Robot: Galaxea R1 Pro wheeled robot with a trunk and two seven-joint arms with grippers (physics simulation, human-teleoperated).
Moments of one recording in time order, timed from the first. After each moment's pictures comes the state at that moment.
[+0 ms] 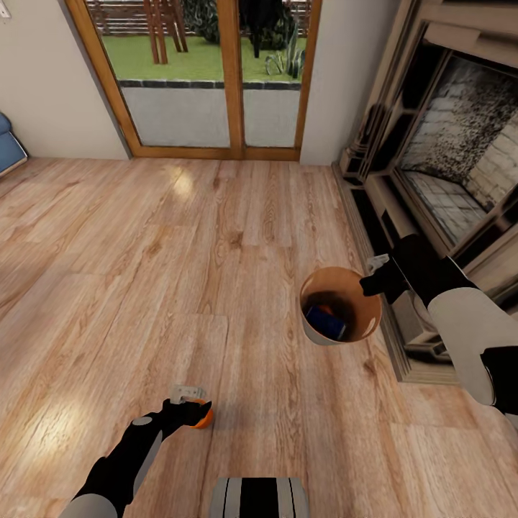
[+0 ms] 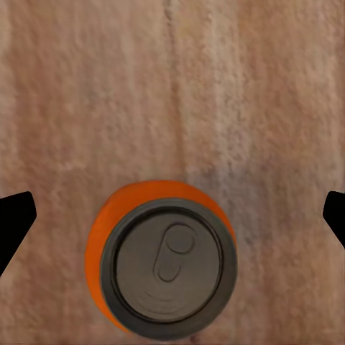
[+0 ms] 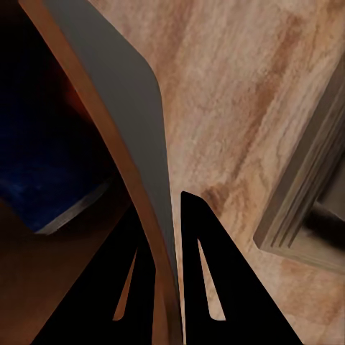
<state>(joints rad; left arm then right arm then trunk) -0.48 0.00 0.05 -0.73 -0.09 0.23 -0.28 -1.35 -0.23 0.20 -0.55 0.53 1.04 0.82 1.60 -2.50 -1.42</state>
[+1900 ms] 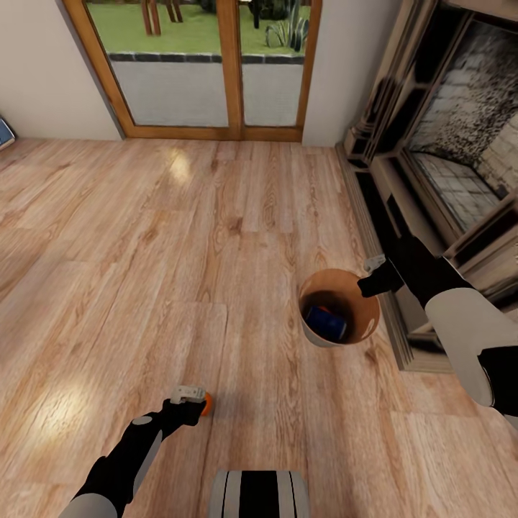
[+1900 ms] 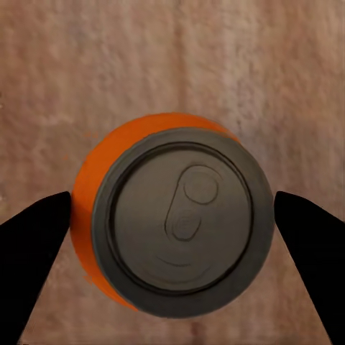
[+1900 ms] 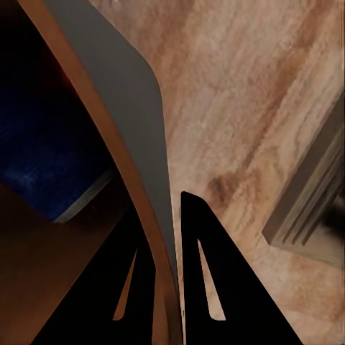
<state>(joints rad) -0.49 0.00 0.05 -0.73 -0.09 0.23 -0.29 -1.35 -0.23 0.23 -0.55 0.53 1.04 0.82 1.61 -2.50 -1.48</state>
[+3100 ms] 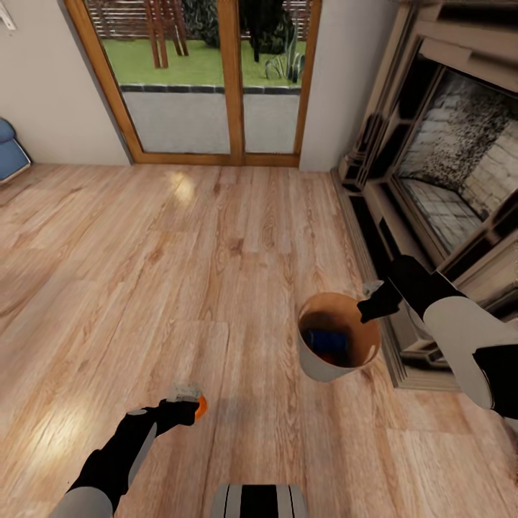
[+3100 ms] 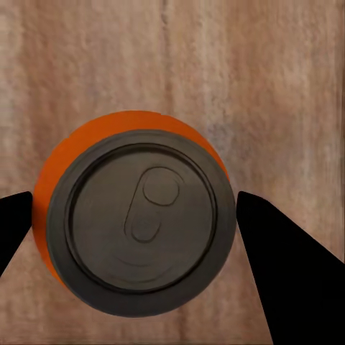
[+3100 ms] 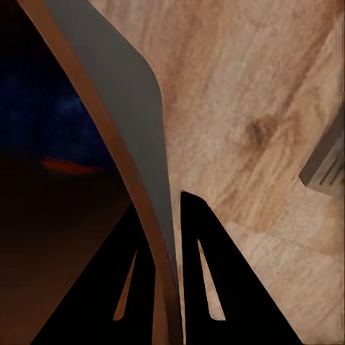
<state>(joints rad) -0.50 0.02 0.05 -0.76 -0.08 0.37 -0.34 -1.34 -0.23 0.25 -0.37 0.53 1.03 0.92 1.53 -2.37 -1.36</state>
